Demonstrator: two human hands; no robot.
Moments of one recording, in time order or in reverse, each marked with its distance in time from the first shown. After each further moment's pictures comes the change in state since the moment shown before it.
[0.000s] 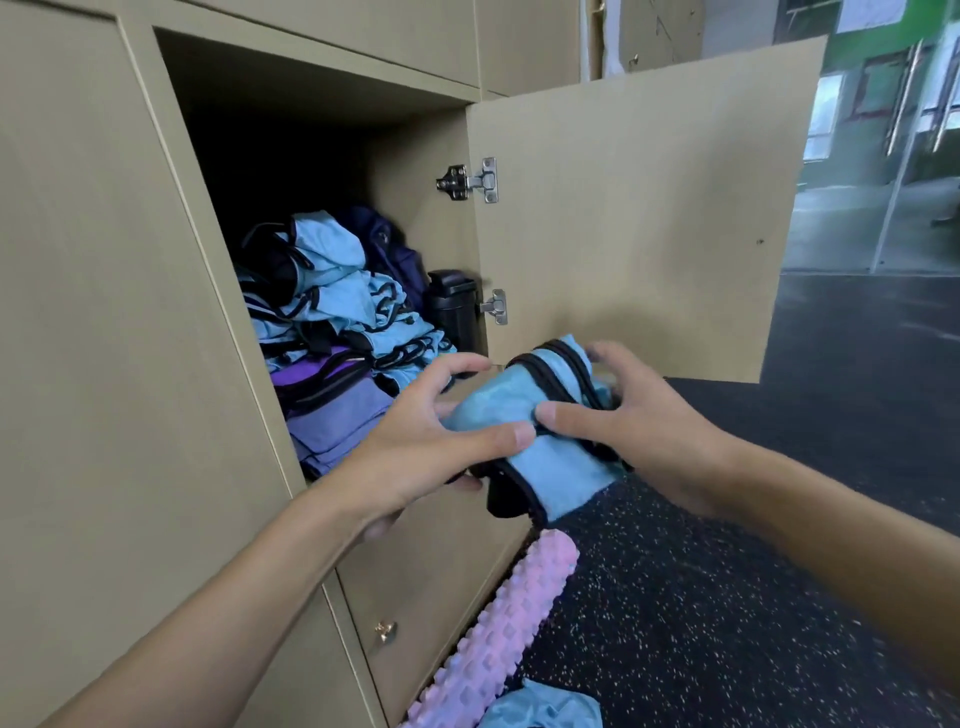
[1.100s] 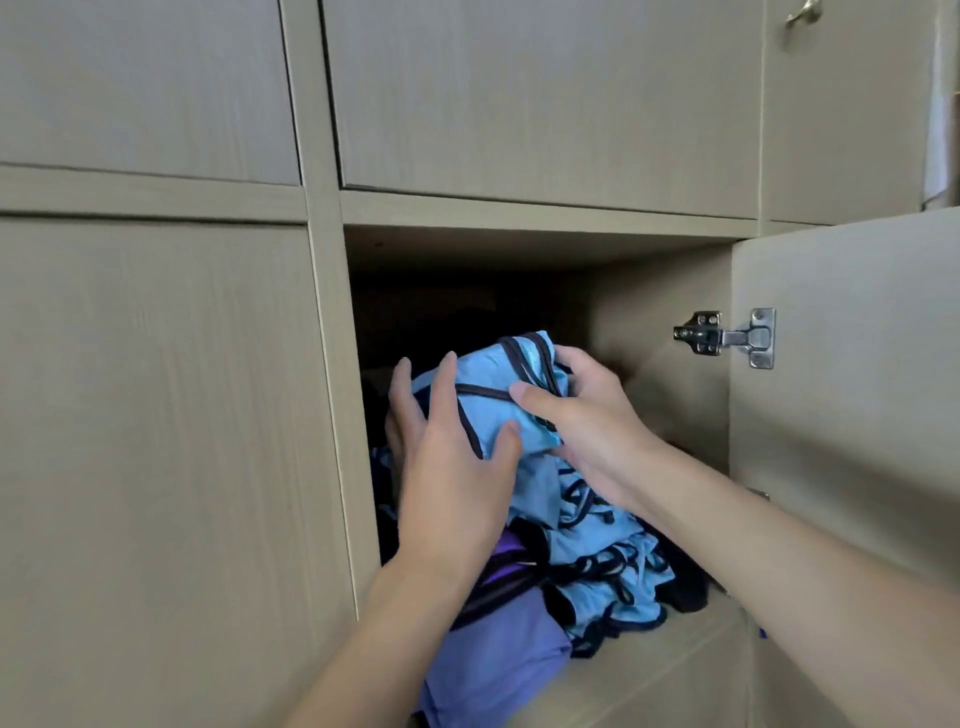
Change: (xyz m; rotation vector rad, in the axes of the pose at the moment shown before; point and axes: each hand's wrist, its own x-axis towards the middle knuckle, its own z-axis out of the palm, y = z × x) left_hand 0.140 0.019 -0.131 0.729 1.172 0.226; right_hand 0.305 -0.053 0.132 0.316 -0.306 -0.225
